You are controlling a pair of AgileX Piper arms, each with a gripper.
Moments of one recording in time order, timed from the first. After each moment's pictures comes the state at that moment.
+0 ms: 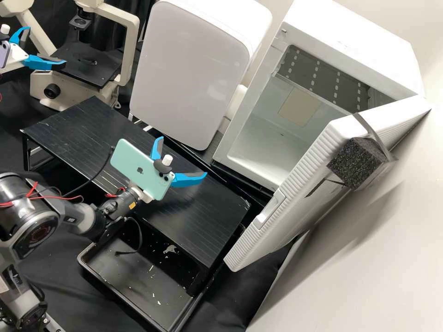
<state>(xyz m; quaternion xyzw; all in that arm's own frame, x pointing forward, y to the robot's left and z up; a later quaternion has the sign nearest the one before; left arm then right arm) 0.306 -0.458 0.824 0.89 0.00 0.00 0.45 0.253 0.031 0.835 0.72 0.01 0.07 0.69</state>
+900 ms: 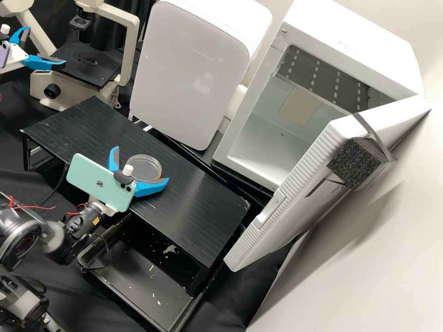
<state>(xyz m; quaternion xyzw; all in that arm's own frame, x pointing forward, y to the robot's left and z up) 0.306 -0.458 0.824 0.89 0.00 0.00 0.45 0.200 0.032 0.782 0.71 0.09 0.01 0.70</state>
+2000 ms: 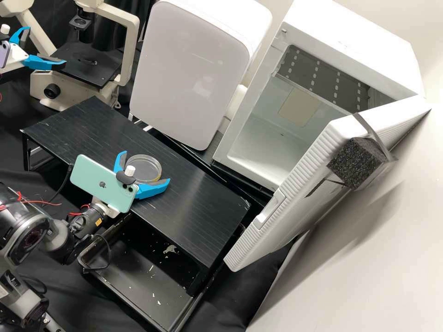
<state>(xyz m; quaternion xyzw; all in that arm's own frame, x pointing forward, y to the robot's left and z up) 0.306 -0.458 0.824 0.89 0.00 0.00 0.45 0.203 0.027 0.784 0.70 0.07 0.00 0.71</state>
